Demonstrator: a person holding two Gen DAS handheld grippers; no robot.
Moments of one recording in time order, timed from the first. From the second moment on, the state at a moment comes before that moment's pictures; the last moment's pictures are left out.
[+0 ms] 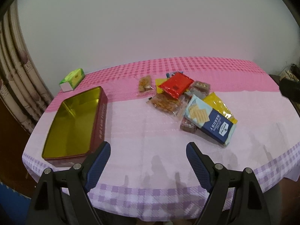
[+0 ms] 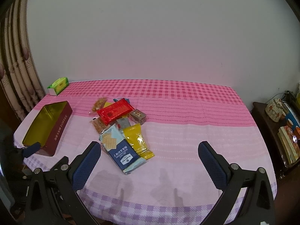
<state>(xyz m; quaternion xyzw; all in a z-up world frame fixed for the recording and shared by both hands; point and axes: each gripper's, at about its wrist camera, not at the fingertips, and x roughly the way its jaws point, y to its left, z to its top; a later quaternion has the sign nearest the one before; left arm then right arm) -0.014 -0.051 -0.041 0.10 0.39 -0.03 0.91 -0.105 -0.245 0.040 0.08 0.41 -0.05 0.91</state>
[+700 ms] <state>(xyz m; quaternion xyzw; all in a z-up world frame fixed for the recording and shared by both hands) 0.073 -0.148 -0.093 -0.01 0.43 -0.05 0.90 -0.099 -0.329 0.020 0.14 0.41 -0.12 0.89</state>
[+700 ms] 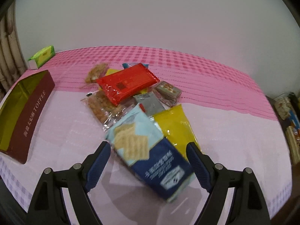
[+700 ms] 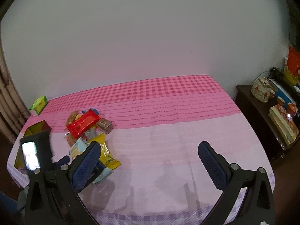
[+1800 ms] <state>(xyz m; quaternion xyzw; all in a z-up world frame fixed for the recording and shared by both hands) 0.035 0.016 0.074 0.04 0.31 -0.01 0.95 -0.116 -0.308 0.051 0.18 0.38 -0.07 0.91</state>
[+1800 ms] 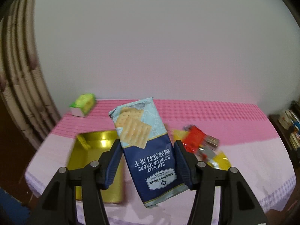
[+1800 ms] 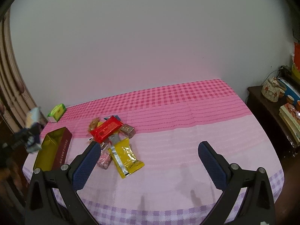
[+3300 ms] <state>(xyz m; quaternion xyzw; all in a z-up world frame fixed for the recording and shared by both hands) 0.074 0.157 -0.035 0.06 0.44 0.07 0.89 -0.099 -0.292 0.020 0.14 0.43 -0.07 0.89</state>
